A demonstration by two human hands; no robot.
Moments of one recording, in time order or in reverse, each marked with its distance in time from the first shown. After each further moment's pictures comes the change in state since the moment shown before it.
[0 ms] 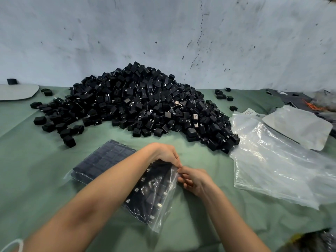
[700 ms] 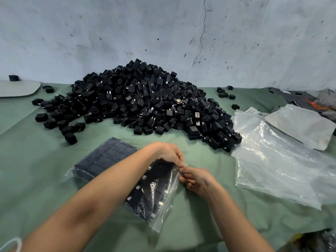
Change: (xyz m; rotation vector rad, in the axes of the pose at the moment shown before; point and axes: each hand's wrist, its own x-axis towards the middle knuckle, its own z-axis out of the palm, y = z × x) left_hand -0.002 0.003 0.004 -0.001 -0.027 0.059; right_hand 0.001 0.003 -0.007 -0.009 -0.044 0.037
